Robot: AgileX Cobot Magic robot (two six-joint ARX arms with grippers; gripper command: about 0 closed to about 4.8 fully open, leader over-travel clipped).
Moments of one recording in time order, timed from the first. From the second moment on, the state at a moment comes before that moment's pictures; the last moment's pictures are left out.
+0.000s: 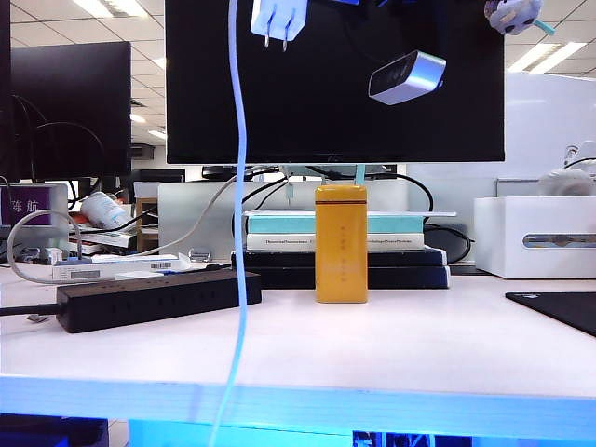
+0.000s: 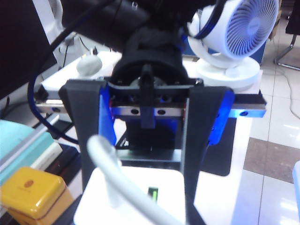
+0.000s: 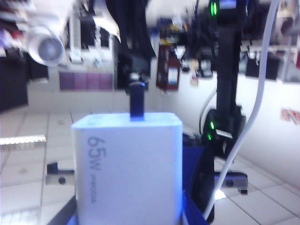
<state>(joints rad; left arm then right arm) -0.64 1.15 0.96 -0.02 0.55 0.27 0.40 1.62 1.45 -0.75 -1.34 2.10</state>
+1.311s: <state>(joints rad) -0.63 1.15 0.96 -0.01 0.46 0.26 0.39 1.63 1.45 -0.84 -1.21 1.97</state>
